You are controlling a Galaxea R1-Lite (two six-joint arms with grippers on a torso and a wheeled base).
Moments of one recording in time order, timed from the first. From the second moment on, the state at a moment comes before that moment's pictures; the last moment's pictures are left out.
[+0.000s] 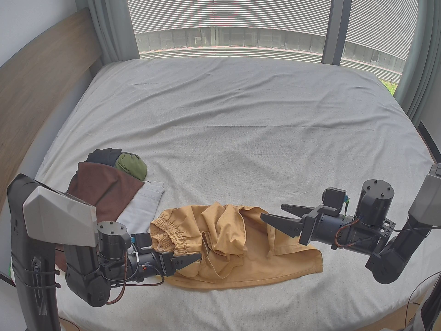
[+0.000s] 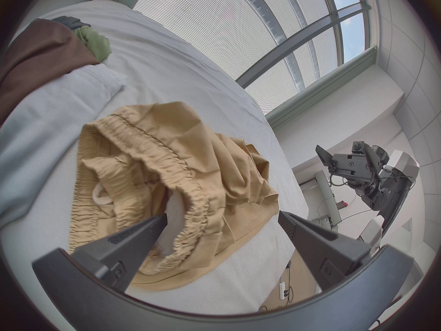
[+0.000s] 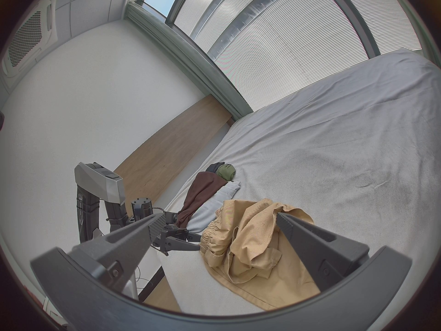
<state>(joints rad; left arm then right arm) -0.36 2.34 -0.32 -1.55 -0.49 -0.48 0.49 2.00 -0.42 -1.43 0.43 0.41</state>
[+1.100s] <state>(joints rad) -0.38 2.40 -0.38 -1.55 -0.48 -0.48 0.50 2.00 -0.42 -1.43 0.43 0.41</state>
